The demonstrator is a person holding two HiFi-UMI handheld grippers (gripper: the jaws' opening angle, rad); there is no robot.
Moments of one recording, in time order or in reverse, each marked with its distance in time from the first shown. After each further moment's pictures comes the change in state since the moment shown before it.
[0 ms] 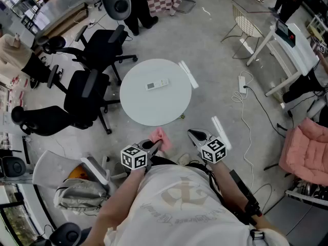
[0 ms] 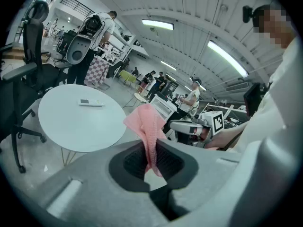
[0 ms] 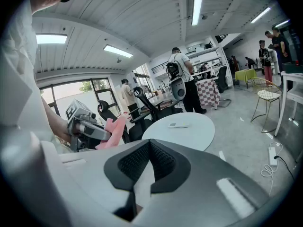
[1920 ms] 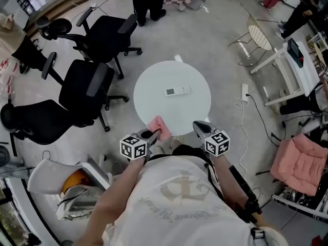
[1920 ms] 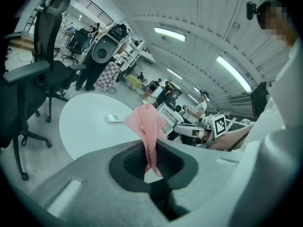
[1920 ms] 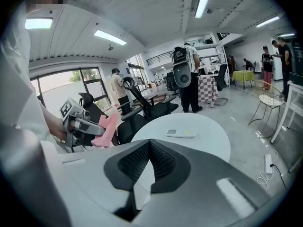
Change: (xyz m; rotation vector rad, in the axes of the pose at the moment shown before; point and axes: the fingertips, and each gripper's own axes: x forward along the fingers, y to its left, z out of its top) left arm -0.046 0.163 0.073 -0.091 -0.068 -0.003; right arm 0.153 -0.019 0.059 -0.014 0.103 -0.098
